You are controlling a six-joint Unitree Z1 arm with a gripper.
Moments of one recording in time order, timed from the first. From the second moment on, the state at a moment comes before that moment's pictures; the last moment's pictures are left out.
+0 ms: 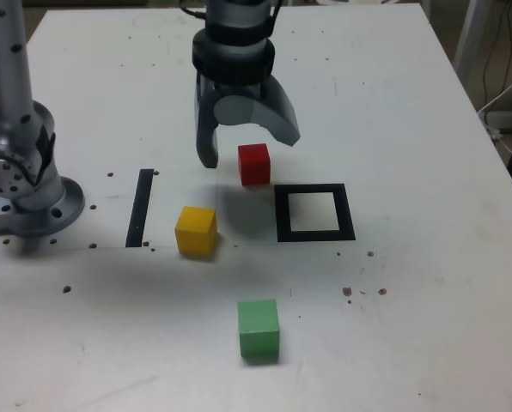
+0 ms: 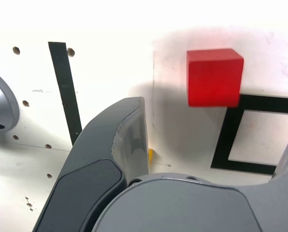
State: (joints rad) arm 0.06 1.79 -1.23 1.17 0.06 -0.05
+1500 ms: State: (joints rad) arm 0.18 2.01 -1.23 1.12 0.01 0.09
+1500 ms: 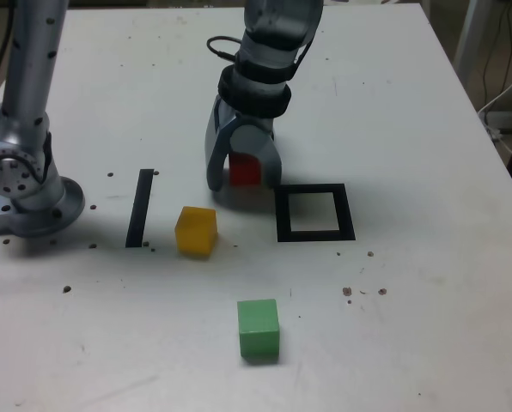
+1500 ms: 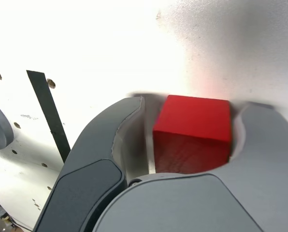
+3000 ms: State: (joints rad) arm -0.06 2.15 -1.66 1.34 -0.05 0.01
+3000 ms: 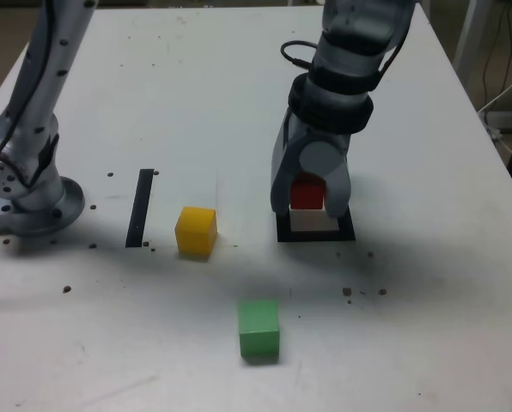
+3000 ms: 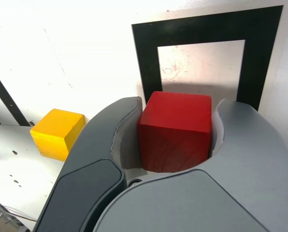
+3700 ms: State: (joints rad) arm -0.07 2.20 -1.67 1.33 -0.03 0.01
